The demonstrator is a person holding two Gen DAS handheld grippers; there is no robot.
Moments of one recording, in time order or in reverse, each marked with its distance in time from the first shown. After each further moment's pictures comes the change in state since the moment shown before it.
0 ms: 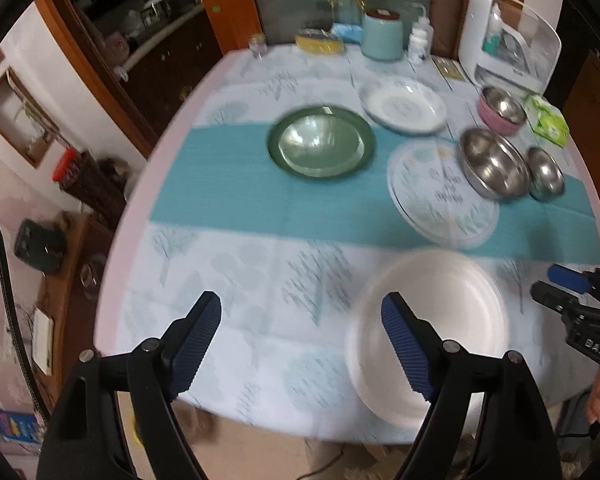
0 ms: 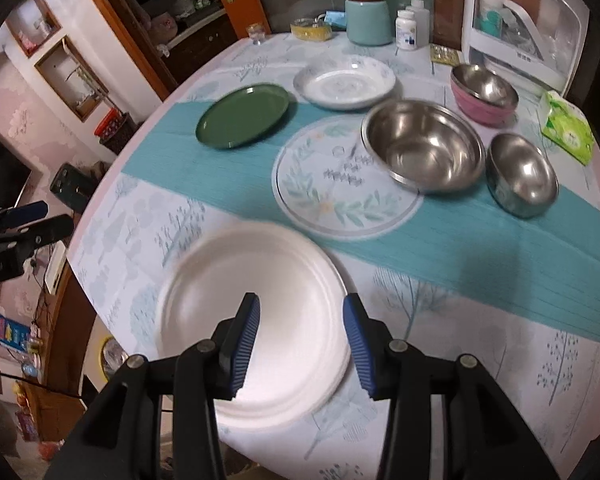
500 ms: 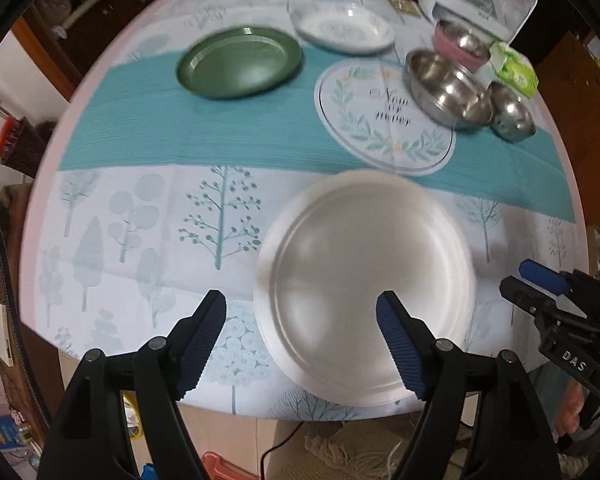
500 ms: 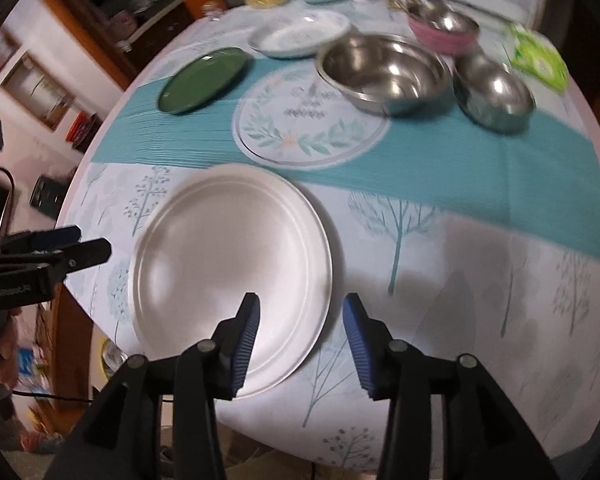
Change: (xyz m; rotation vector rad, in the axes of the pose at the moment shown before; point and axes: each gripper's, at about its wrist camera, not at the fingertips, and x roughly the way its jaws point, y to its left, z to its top) left arm 0.059 -0.066 -0.050 0.011 0.185 -0.189; right arm 0.017 -0.017 -0.051 0.097 0.084 -0.048
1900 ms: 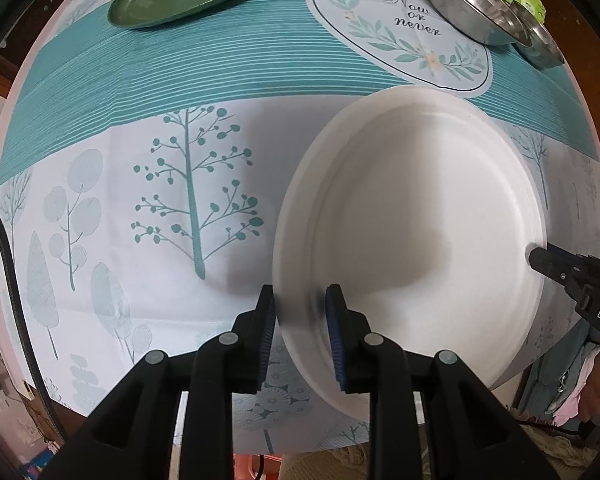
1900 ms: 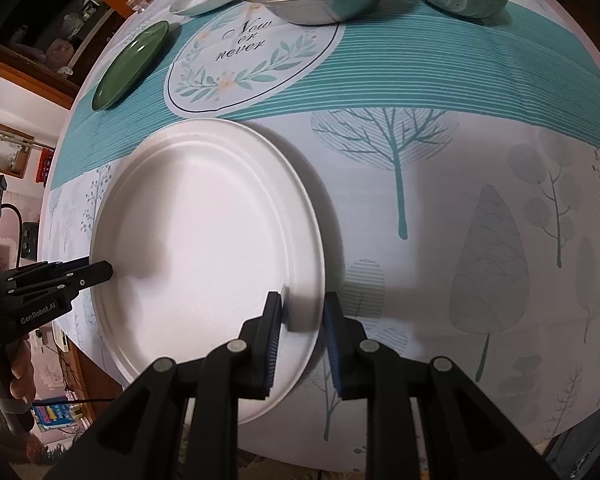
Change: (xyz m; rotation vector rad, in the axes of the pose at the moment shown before) left arm 0.122 0.018 0.012 0.153 0.235 -0.046; right arm 0.072 -0.019 -0.018 0.271 0.135 0.009
